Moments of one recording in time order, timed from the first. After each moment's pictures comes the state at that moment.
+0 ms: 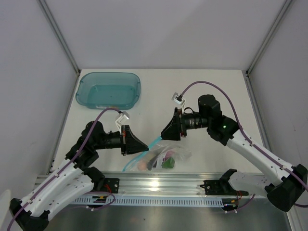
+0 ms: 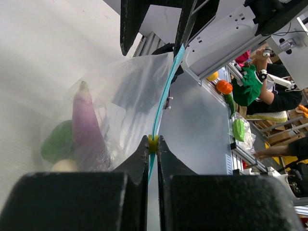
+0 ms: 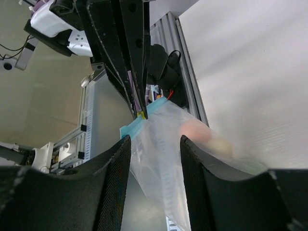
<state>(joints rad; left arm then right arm) -0.64 0.60 0.60 -0.14 0.79 -0.60 0.71 1.10 1.02 -0.21 -0.87 0.44</state>
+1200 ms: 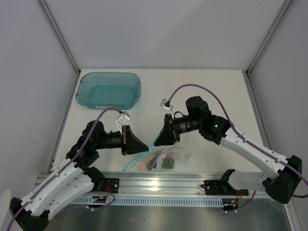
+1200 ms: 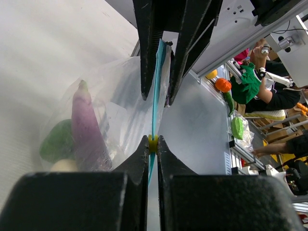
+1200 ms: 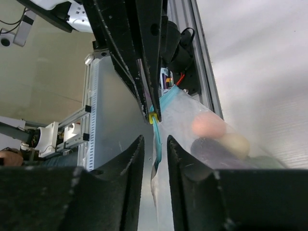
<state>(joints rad) -0.64 0.61 0.60 -0.14 0.80 -0.60 0.82 1.18 1.08 -0.29 -0.86 0.39</state>
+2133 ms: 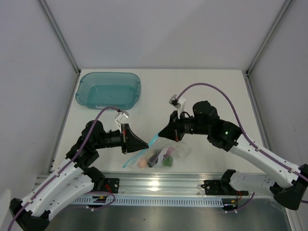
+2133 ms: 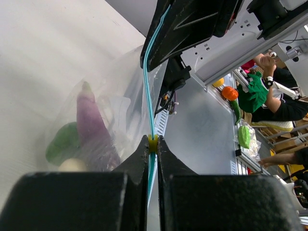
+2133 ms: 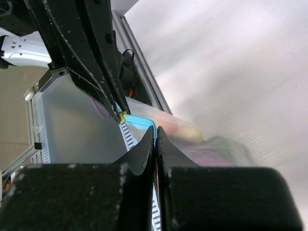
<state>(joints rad) -0.63 0.61 0.60 -0.13 0.76 -0.60 0.89 1.07 1.09 -0.36 -0.43 0.39</state>
